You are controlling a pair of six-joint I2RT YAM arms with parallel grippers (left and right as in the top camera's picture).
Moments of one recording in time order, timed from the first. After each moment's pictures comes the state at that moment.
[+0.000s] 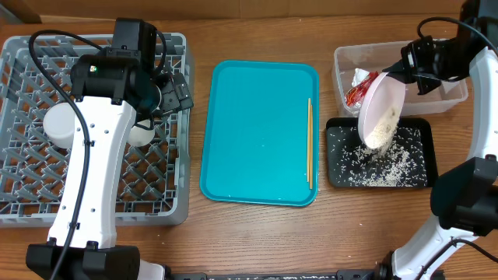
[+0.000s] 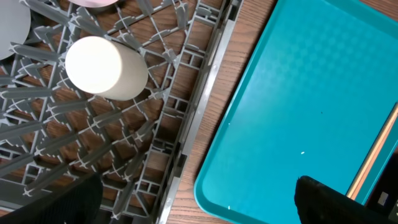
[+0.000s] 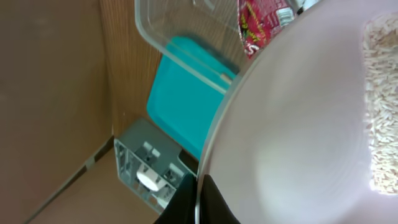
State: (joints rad) left arm -0.11 1.64 1.79 -1.38 -0.06 -0.47; right arm -0.24 1.98 2.01 -1.36 -0.64 0.90
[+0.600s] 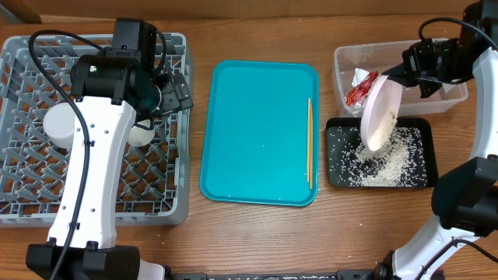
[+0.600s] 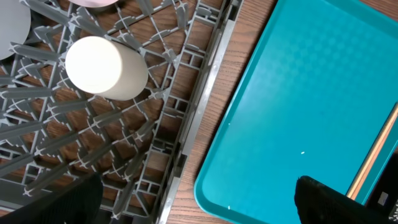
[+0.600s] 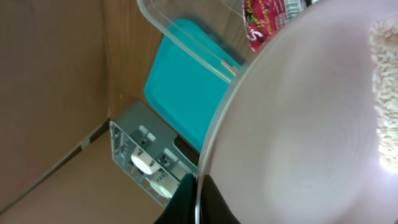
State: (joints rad) left arm -0.11 1.64 1.79 -1.38 -0.06 -0.47; right arm -0.26 1.98 2.01 -1.41 -0.69 0.79
